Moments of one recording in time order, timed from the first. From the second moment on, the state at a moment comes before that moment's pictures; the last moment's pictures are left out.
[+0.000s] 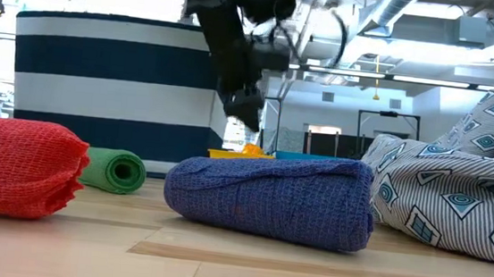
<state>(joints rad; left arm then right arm) 0.04 1.90 1.36 -0.41 -0.70 0.28 0.18 0.53 0.79 0.51 -0.03 0.38</state>
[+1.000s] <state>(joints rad) -0.37 1.52 1.23 -1.30 0.32 -0.93 0.30 0.59 0.79 0.57 -0.03 0.33</state>
